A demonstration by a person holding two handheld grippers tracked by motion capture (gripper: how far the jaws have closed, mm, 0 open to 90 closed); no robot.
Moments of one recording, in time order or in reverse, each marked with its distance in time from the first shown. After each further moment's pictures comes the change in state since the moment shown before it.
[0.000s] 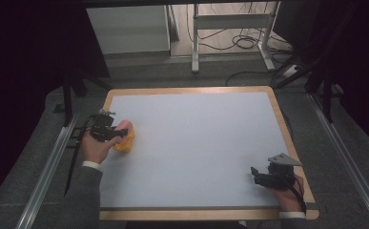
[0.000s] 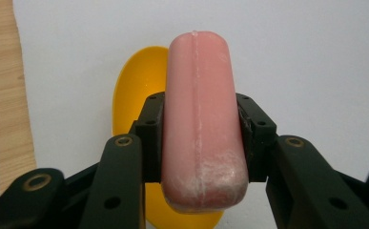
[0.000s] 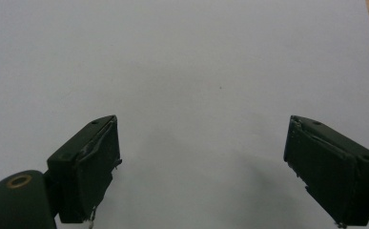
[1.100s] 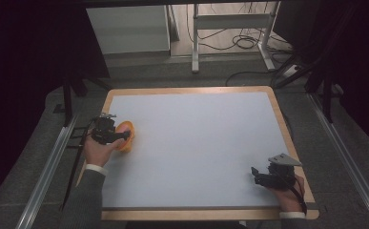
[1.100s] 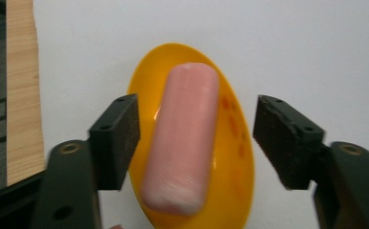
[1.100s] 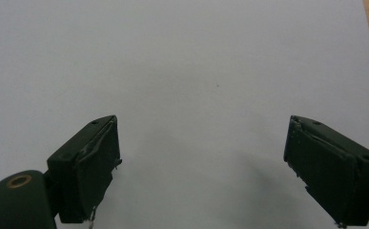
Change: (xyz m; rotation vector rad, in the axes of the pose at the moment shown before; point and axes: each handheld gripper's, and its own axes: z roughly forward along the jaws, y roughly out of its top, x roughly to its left) left arm -0.001 -0.011 0.006 -0.050 0.051 0.001; right arm -0.001 -0.001 0.000 0.002 -0.006 0.000
